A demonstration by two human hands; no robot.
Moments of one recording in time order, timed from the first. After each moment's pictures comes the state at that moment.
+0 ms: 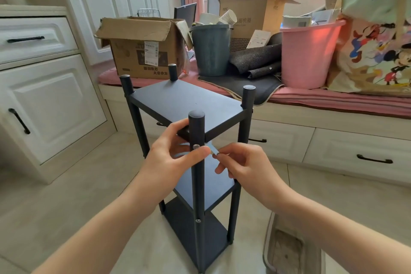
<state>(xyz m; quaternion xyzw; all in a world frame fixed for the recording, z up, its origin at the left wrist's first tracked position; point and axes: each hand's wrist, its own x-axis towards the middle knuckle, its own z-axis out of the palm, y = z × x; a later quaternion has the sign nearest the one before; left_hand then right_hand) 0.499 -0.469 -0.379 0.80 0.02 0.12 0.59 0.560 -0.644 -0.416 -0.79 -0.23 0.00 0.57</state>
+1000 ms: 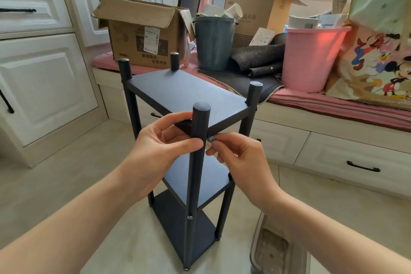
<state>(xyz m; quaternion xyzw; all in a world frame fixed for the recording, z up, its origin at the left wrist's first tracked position) 0.511 -0.452 -0.384 0.65 -0.04 0.10 0.75 0.565 -0.627 -0.417 -0.75 -0.25 -0.06 0.61</state>
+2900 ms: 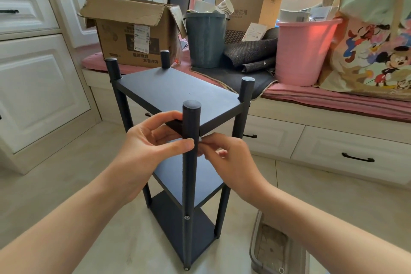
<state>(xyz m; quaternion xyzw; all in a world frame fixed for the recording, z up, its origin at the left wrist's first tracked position) 0.512 -0.449 -0.382 0.68 -0.06 0.11 0.72 0.578 -0.619 -0.428 -0.79 -0.28 -0.07 0.53</state>
